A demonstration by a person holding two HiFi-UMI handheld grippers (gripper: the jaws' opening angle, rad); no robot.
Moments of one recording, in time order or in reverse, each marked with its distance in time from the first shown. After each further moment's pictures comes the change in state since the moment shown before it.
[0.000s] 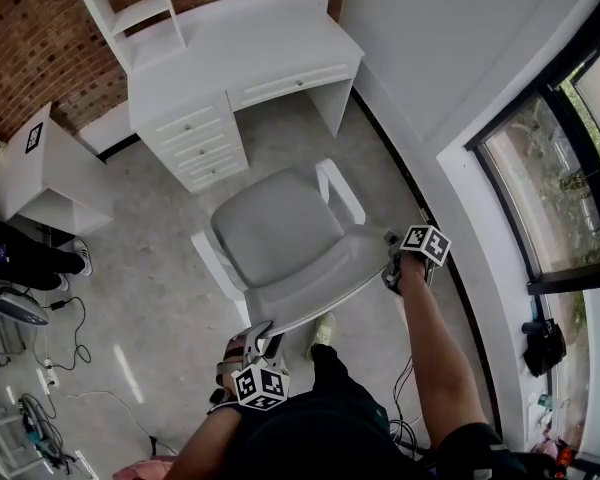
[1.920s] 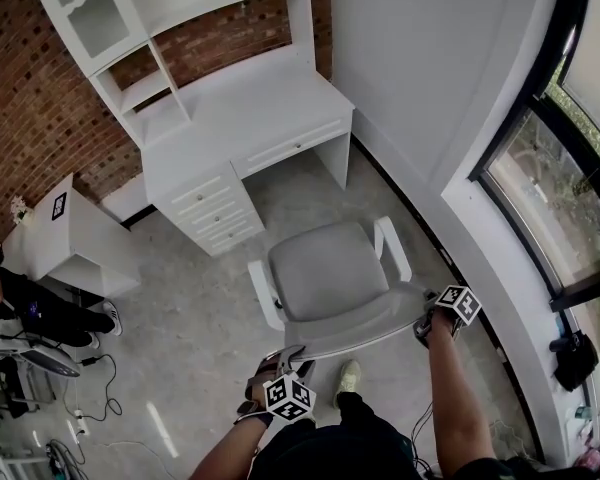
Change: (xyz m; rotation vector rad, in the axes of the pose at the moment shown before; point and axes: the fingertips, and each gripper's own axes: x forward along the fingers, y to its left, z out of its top) left arm 0.062 -0.004 0.057 0.144 0.043 -0.141; right arm -0.052 -0.120 0.020 0.286 -0.159 -0.075
